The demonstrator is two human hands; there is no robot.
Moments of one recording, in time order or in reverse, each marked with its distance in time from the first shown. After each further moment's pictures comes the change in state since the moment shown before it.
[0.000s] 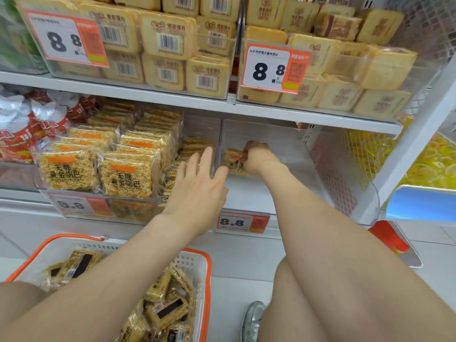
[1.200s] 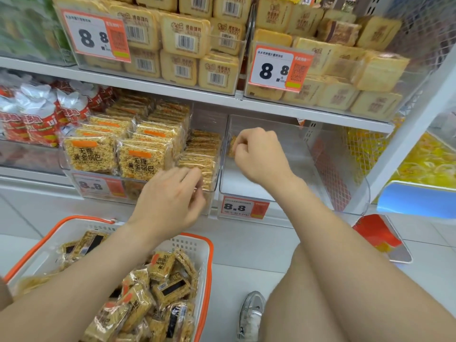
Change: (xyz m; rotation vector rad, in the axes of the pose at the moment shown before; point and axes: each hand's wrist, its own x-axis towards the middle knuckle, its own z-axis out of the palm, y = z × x) left_hand -0.064 -0.041 -0.011 -0.261 0.325 0.118; right_hand -0.128 -0.031 -0.039 0.290 0.332 -0.319
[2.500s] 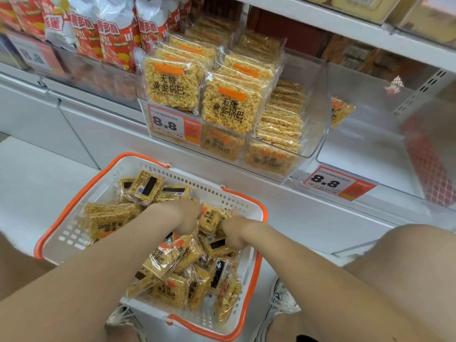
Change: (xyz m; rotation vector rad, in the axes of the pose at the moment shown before) left_hand -0.138 -0.103 0.066 -0.148 -1.395 -0.574; right_hand -0.125 -0.023 0.280 -0.536 -1.347 -0.159
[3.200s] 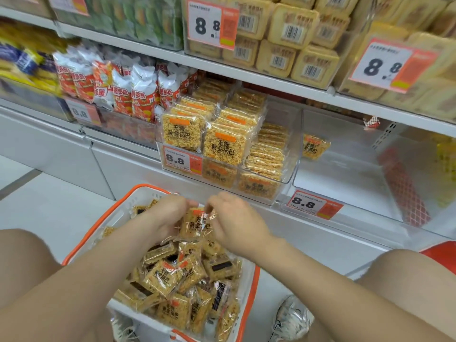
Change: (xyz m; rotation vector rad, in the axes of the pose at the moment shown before) left_hand -0.084 0.011 -0.031 -1.429 0.409 -0.100; right_hand -0.160 -0.031 -0.066 0.209 0.968 -0.308
